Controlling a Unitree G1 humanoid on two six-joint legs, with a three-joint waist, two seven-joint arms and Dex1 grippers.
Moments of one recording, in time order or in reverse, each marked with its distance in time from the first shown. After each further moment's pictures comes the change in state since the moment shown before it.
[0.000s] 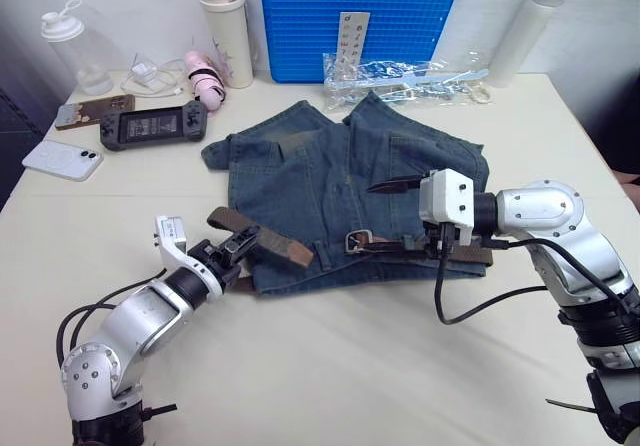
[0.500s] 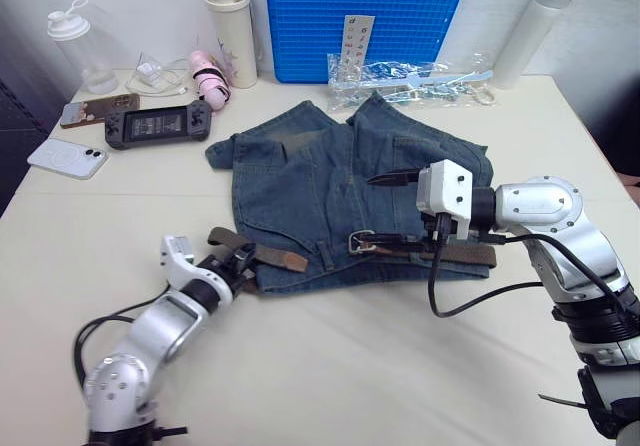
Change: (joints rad) left arm 0.051 -0.104 -0.179 -0.011 0.200 -0.203 0.020; right arm -0.024 0.040 -0.020 -0.002 -0.044 0.042 -0.016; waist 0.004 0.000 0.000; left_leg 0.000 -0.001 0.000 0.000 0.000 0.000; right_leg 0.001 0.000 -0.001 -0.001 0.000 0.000
